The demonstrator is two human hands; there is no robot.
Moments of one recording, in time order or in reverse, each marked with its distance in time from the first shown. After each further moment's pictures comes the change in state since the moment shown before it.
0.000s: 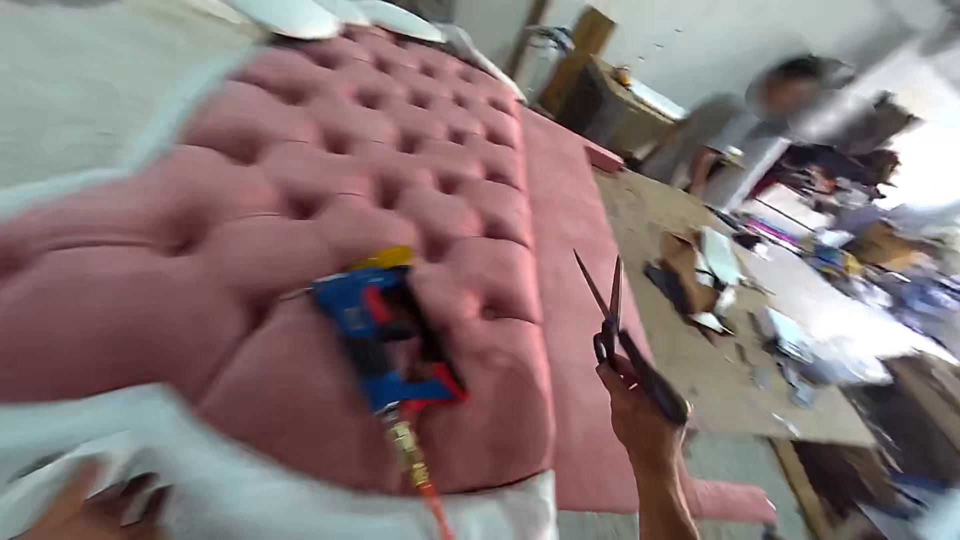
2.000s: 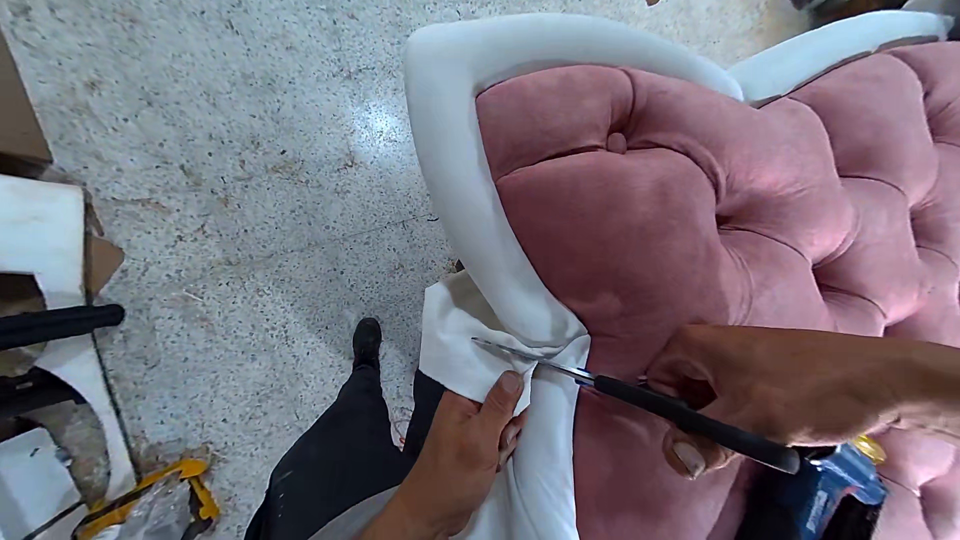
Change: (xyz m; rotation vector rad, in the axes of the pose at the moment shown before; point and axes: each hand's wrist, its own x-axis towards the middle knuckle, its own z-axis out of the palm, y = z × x) left_hand 0.059 -0.043 -0.026 -0.654 -0.240 -0.211; right_hand 0.016 -0.425 0.336 -0.820 -2.459 -0.482
